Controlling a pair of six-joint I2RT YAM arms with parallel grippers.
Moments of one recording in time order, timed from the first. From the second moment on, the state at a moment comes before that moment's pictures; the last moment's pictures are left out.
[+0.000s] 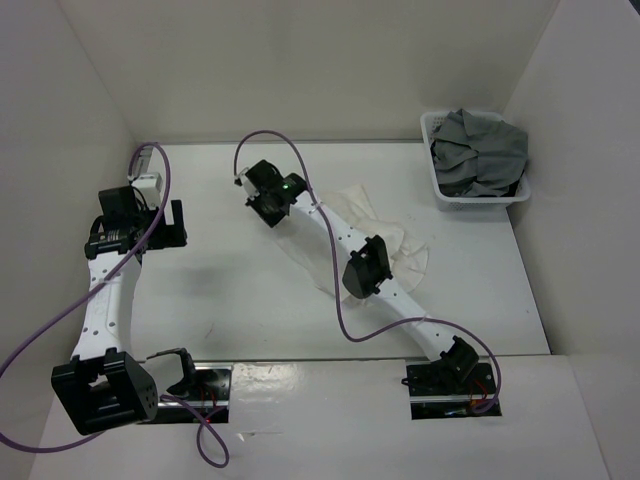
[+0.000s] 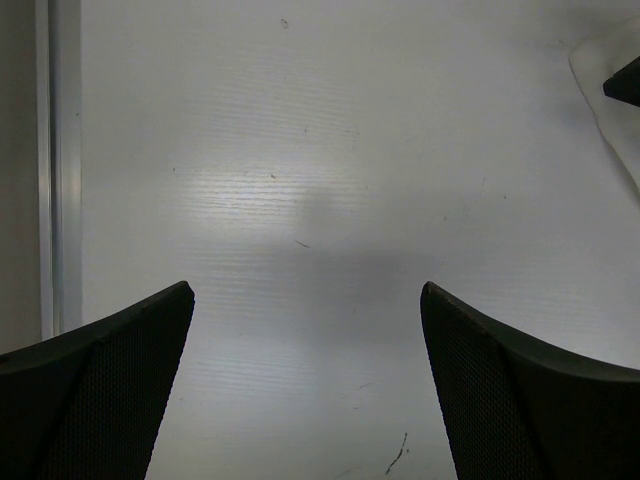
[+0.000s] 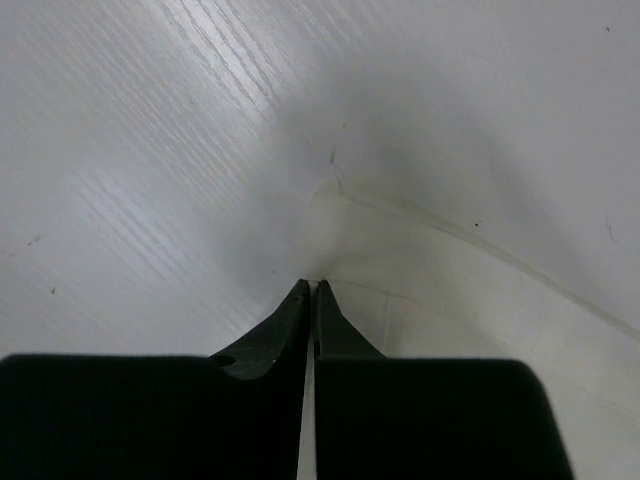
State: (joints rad) left arm 0.27 1.12 0.99 -0.63 0.13 0.10; right arm 0.80 2.91 3.03 -1.08 0.02 -0.10
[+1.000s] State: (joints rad) left arm 0.27 1.10 0.99 -0.63 0.17 0.10; right arm 0.73 1.81 2.45 -0.99 0.21 -0.22
